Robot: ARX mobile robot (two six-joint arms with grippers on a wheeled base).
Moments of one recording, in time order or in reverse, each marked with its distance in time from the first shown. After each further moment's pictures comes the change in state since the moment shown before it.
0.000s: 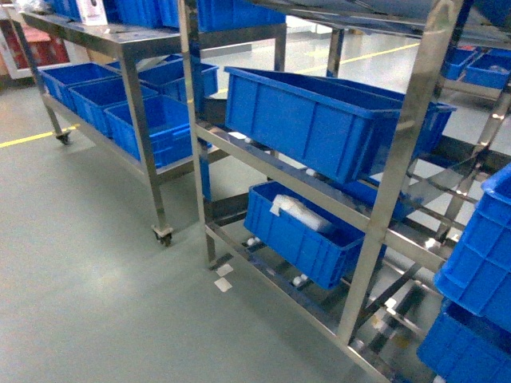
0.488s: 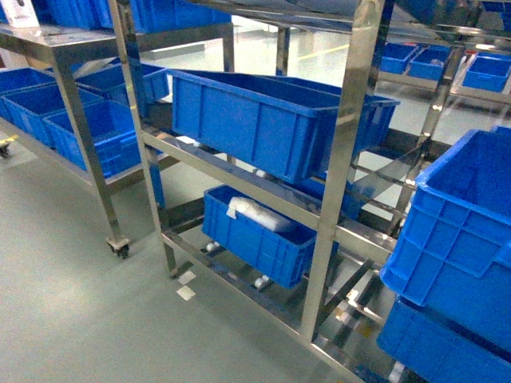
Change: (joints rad) left arm 0.000 0.000 0.000 -0.001 -0.003 0.000; right arm 0.000 -0.005 0.000 0.002 -0.002 0.000
